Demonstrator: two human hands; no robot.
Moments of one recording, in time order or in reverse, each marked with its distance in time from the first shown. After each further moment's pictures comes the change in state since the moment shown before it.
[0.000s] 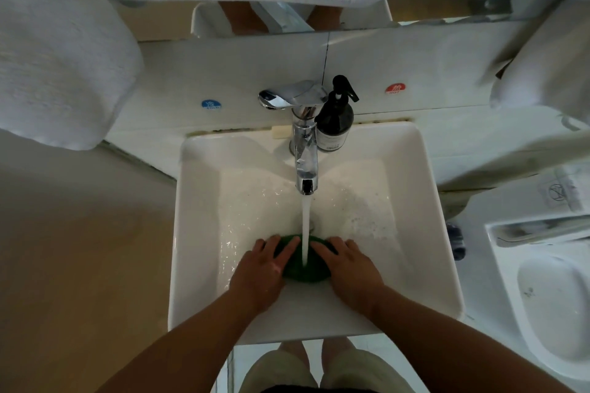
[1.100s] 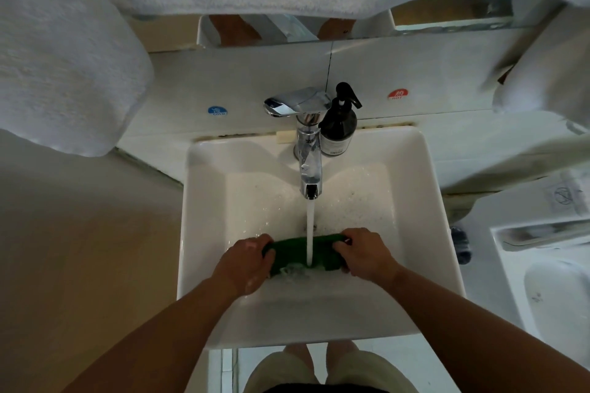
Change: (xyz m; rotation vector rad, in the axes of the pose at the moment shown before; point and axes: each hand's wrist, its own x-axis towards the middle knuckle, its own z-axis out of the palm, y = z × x) left_hand -0.002 -0.028 -0.048 -0.390 -0.018 -0.240; right_hand 0.019 0.011 -0.047 0.700 0.008 0.373
